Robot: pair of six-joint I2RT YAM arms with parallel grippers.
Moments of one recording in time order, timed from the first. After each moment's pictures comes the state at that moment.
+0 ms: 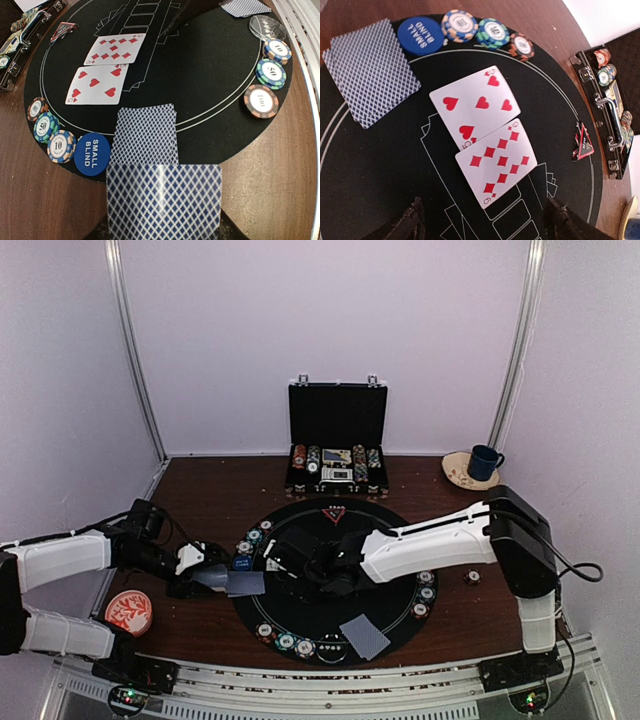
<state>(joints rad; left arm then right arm) -0.27 1.15 0.52 -0.45 0.65 1.06 1.21 2.08 1.48 -0.33 0.52 -0.13</state>
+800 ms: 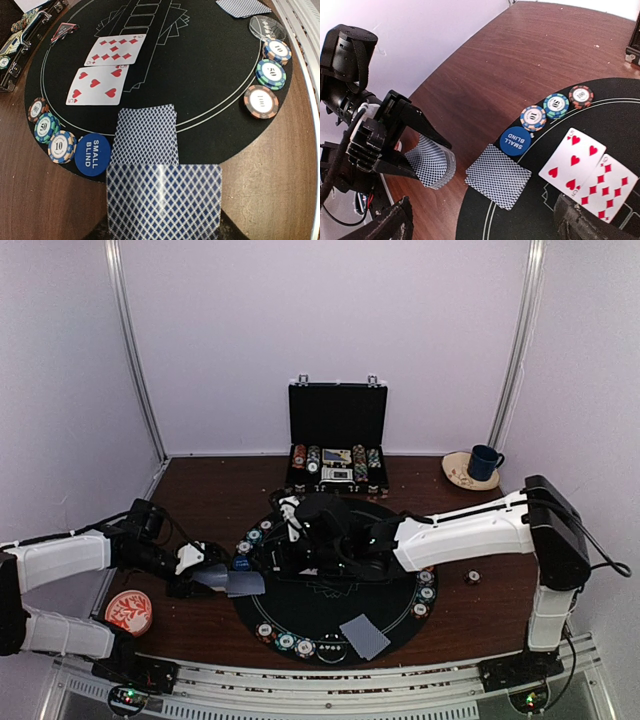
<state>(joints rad) -0.27 1.15 0.52 -0.45 0.65 1.06 1.16 1.90 1.33 0.09 0.10 0.51</state>
